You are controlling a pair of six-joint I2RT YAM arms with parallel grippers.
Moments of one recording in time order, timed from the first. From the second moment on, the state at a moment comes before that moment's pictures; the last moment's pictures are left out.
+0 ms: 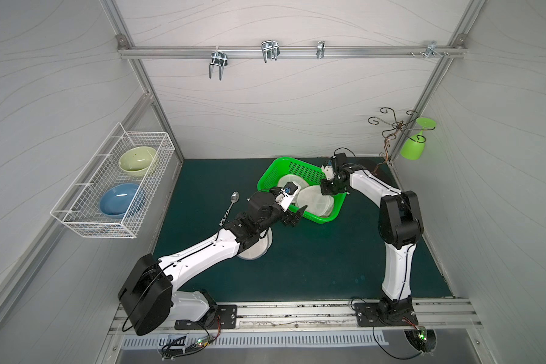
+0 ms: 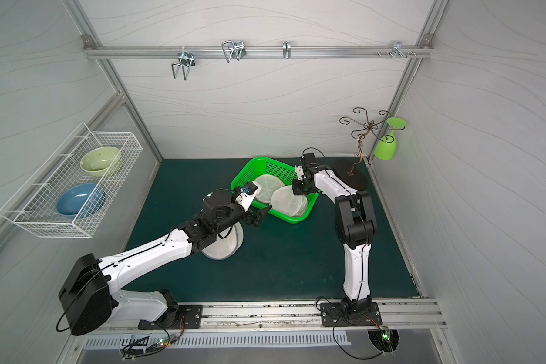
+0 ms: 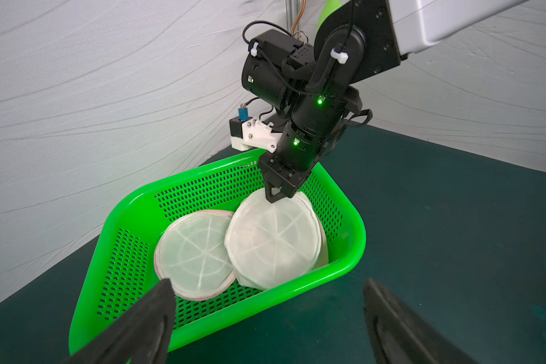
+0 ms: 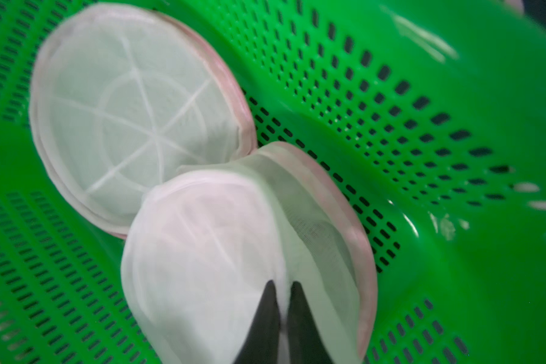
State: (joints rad) left arm -0.75 1.31 0.88 0.17 0.02 0.14; right arm 0.33 2.07 1.66 -0.68 -0.22 0.12
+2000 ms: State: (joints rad) left arm -1.08 1.25 1.15 -0.06 -0.34 0.88; right arm 0.56 1.37 1.80 -1.00 -0.21 0.47
